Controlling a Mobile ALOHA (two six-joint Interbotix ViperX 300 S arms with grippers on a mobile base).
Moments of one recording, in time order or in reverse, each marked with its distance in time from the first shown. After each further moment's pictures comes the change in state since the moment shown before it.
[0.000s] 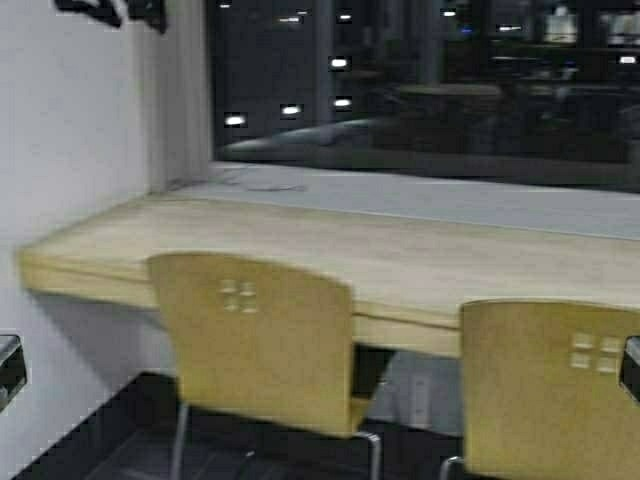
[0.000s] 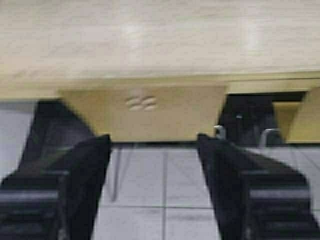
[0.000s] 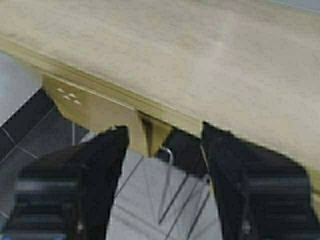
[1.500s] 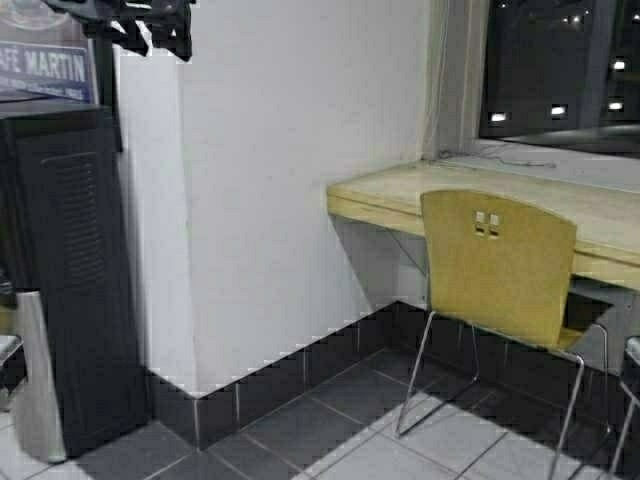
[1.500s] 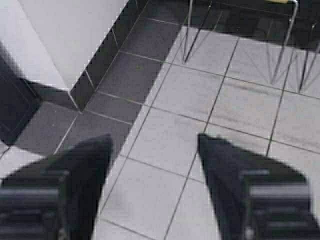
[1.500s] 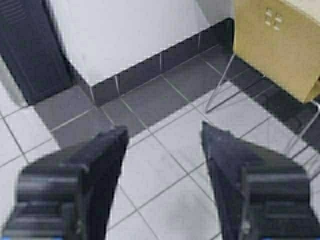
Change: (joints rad) left arm -0.069 0.103 -0.037 0.017 0.018 -0.011; right arm 0.003 0.037 0.034 -0.020 -0.064 0.008
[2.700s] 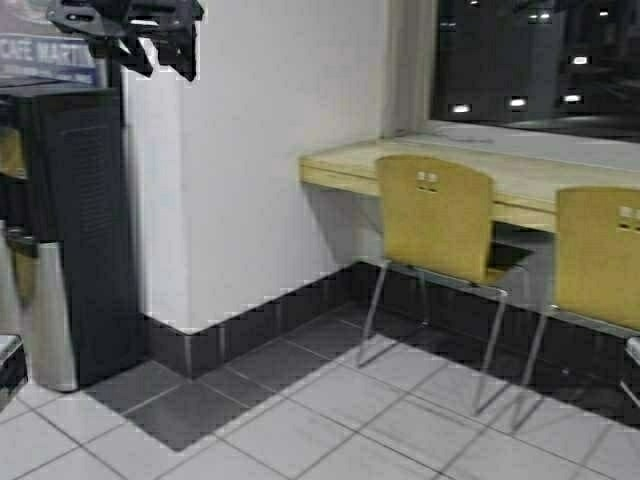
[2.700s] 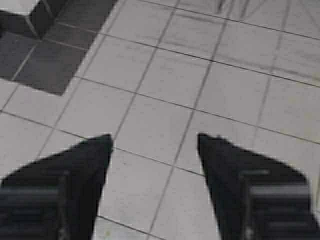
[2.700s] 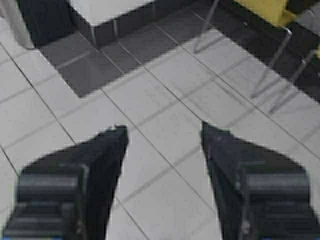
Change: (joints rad) left arm -0.003 0.058 -0.012 -0.012 0.018 -0.025; right arm 0.000 0.052 -0.015 -0.017 -0.006 -0.015
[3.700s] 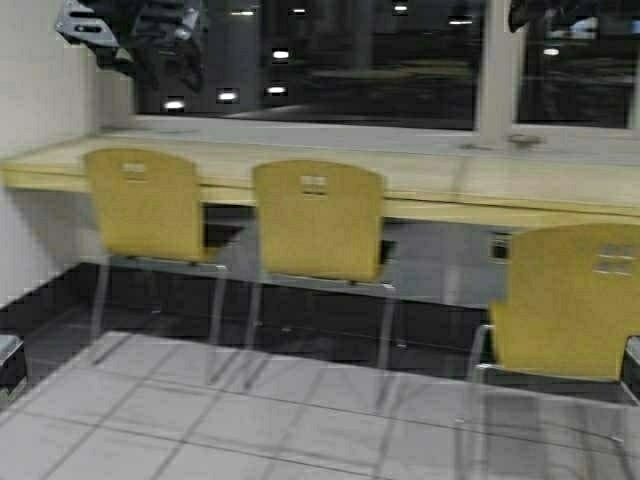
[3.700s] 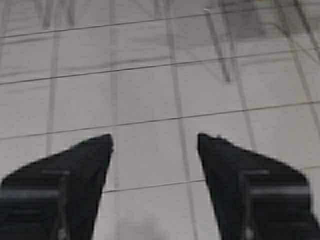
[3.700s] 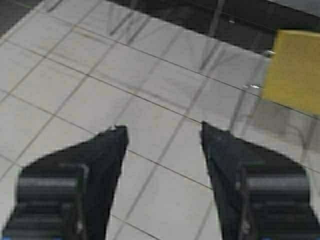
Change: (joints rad) left arm -0.020 0.034 0.000 0.000 0.002 -0.012; right arm 0.000 0.028 -0.009 0.000 0.026 0.003
